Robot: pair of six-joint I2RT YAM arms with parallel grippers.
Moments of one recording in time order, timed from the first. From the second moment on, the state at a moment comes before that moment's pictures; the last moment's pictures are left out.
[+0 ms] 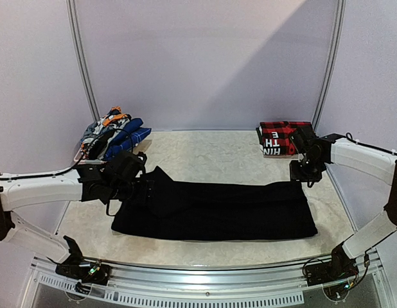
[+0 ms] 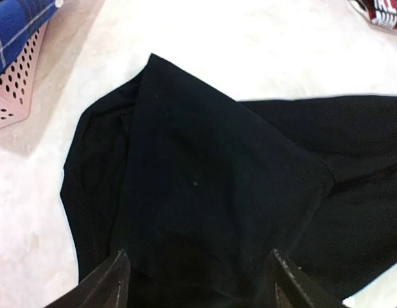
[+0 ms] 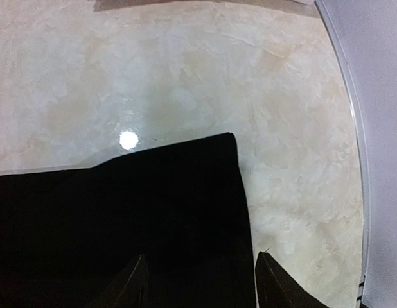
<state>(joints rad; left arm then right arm) -0.81 1.27 0.78 -0.43 -0.36 -0.51 0.39 1.47 1.05 -0.79 0.35 0.47</state>
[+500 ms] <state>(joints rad) -0.58 1.38 0.72 -0.26 -0.17 -0.43 0.39 1.55 0.96 -0.53 0.16 0.47</state>
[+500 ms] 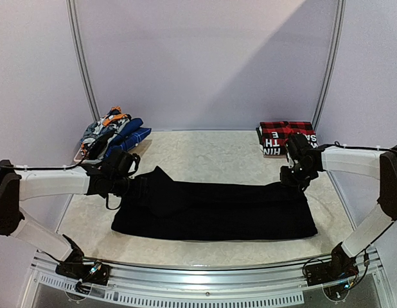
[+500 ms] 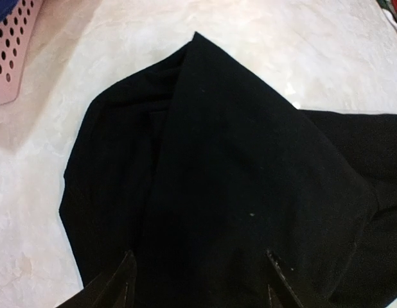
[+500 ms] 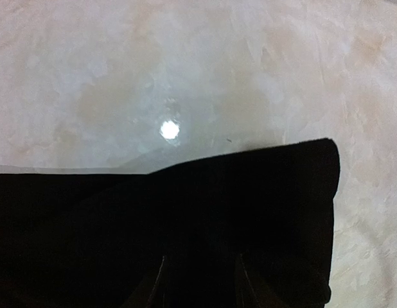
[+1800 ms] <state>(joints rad) -0.54 1.39 0.59 -0.11 -0.12 -0.43 0.39 1.22 0.83 -0.64 0.28 0.54</state>
